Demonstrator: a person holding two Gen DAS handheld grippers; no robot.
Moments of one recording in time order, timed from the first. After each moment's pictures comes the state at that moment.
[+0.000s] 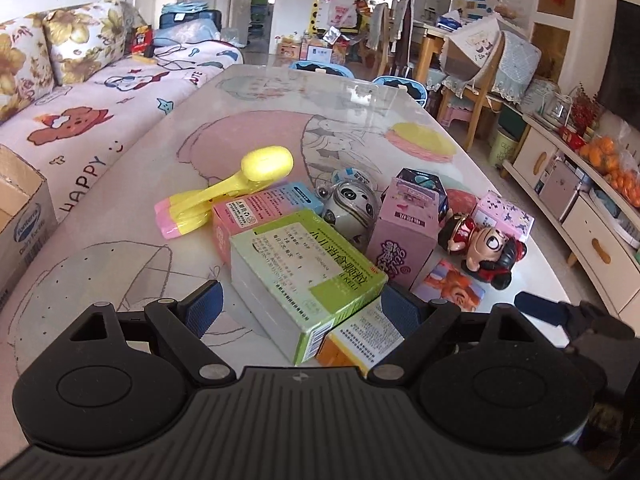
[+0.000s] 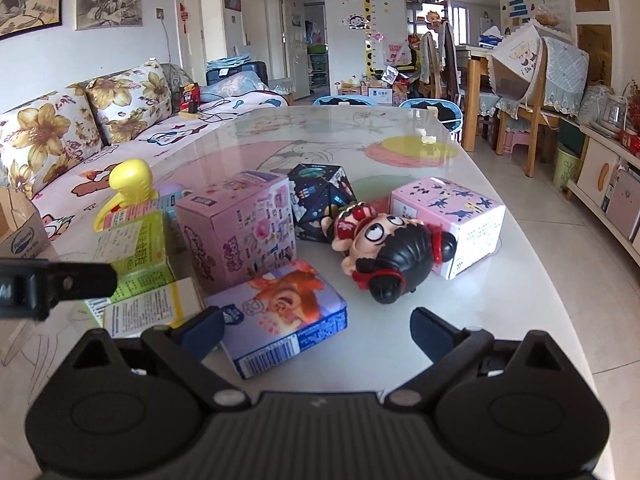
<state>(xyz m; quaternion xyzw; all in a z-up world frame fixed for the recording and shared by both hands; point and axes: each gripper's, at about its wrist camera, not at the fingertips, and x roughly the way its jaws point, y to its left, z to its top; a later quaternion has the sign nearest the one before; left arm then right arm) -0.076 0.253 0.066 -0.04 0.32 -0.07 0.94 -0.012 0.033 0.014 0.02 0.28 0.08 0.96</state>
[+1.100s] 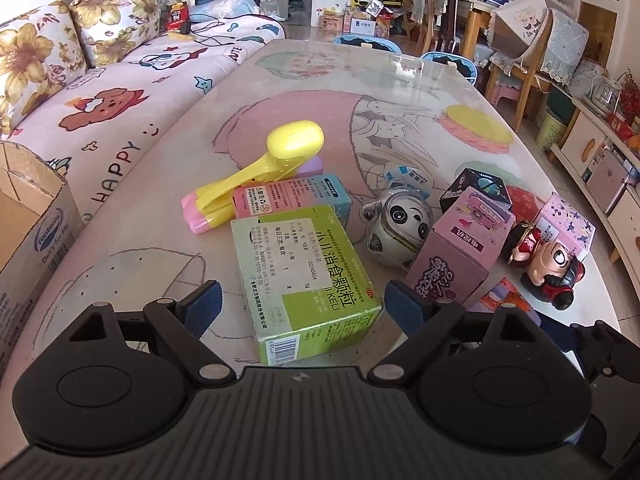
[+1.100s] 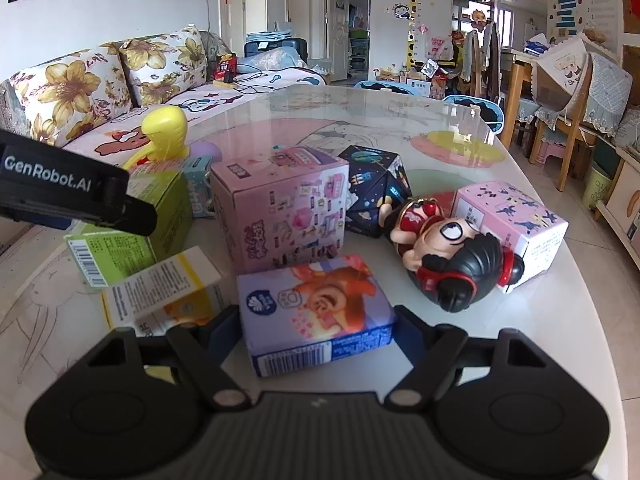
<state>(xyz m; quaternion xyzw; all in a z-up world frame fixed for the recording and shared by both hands) -0.047 0.271 0.055 -0.02 0.37 0.00 0.93 0.013 0.052 0.005 -0.03 0.31 0.11 0.94</state>
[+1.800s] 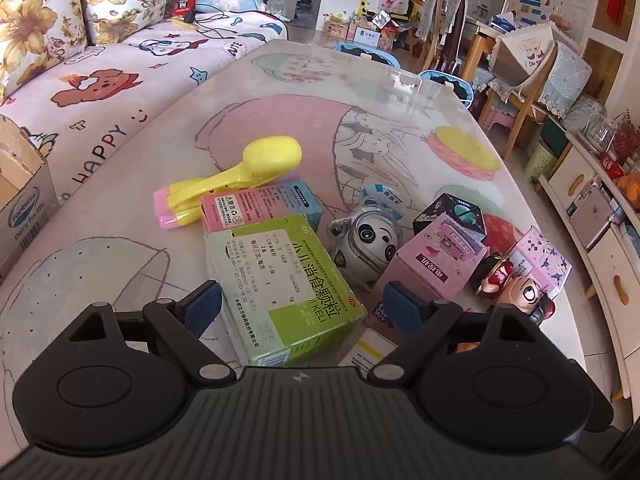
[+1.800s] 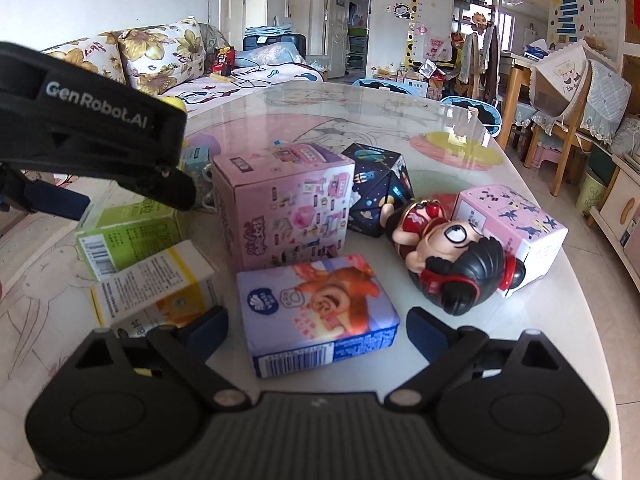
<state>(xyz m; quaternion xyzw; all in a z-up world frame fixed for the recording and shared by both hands) -0.044 0.258 0.061 -0.07 0.36 0.00 0.93 0.017 0.057 0.004 -0.04 0.31 0.10 0.94</state>
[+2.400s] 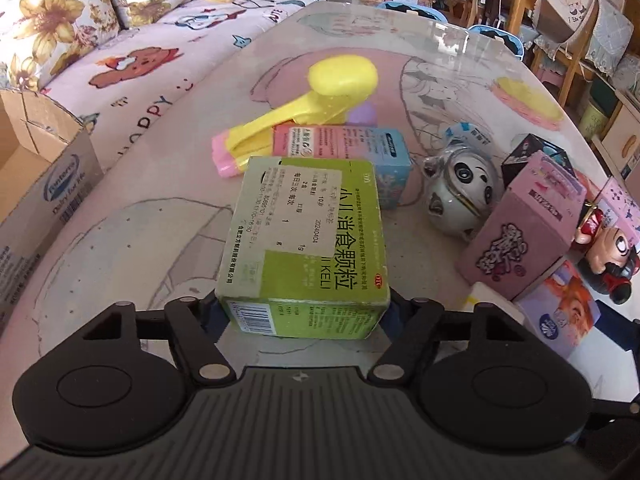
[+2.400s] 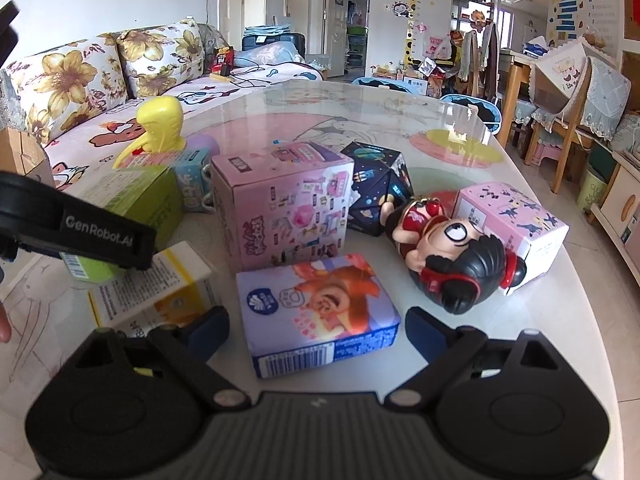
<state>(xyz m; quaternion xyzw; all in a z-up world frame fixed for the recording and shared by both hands) -0.024 0.284 0.017 -0.02 0.41 0.07 0.91 0.015 0.059 0.004 -0.04 0.31 0.10 0.94</state>
